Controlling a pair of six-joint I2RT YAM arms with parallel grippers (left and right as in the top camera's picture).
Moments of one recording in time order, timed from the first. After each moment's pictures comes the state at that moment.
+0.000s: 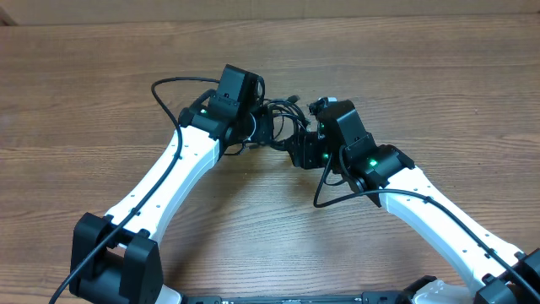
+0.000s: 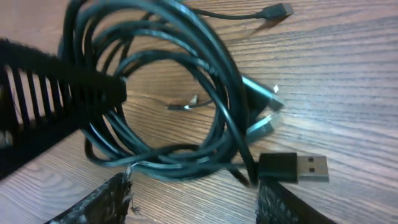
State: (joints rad) left arm -0.42 1.68 1.30 -0.64 0.20 -0.44; right arm 0.54 1.45 1.01 -0.41 -0.12 0.50
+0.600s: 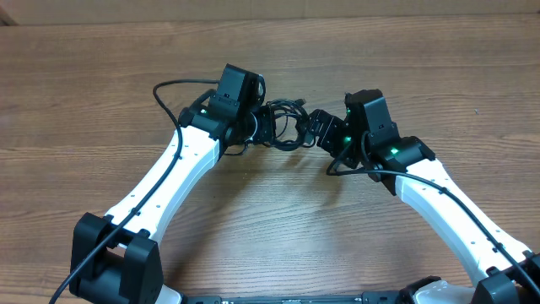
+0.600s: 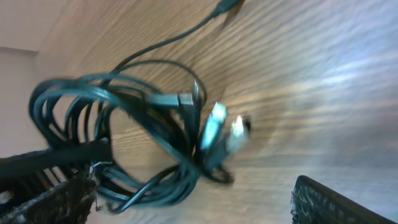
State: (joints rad) left arm -0.42 1.68 1.30 -0.63 0.23 -0.58; right arm 0.40 1.45 1.01 -0.43 -0.28 0.91
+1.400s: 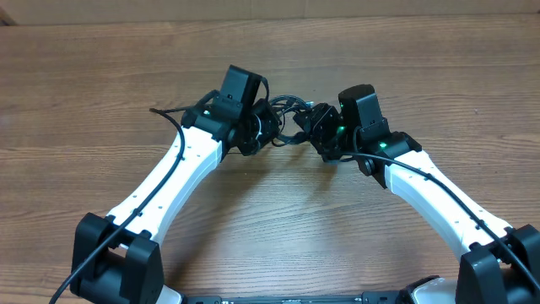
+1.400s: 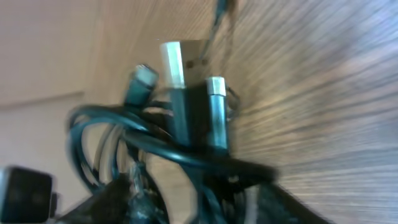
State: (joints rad) left arm -0.44 1.68 1.30 -0.63 0.29 -1.10; right arm 0.40 1.55 1.01 -0.25 -0.33 1.22
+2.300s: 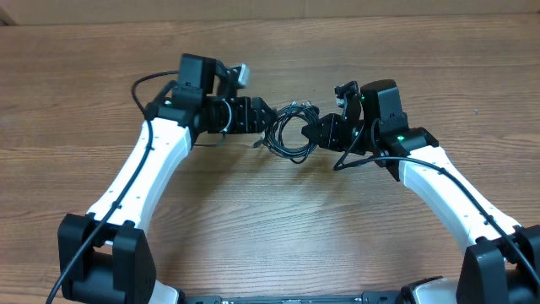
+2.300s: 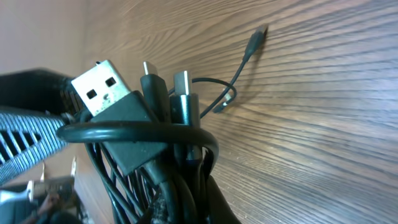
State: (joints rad) left arm -0.25 1.68 1.30 -0.61 0.63 -0.27; right arm 0.29 1.55 1.01 -0.30 -0.63 0.53
